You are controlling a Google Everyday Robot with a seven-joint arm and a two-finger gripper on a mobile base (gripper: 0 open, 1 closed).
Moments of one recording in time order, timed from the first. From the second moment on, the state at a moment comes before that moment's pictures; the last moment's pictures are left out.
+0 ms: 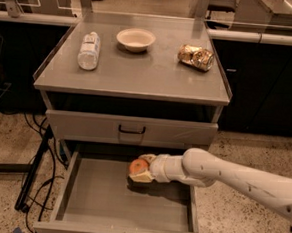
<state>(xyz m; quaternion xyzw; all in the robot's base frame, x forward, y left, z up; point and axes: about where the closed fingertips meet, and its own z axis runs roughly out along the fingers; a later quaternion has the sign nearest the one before) 0.583 0.009 0.496 -0.51 0.73 0.24 0.39</state>
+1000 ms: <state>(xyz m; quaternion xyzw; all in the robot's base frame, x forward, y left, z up) 0.549 -0.029 0.634 -0.55 0.68 0.21 0.43</state>
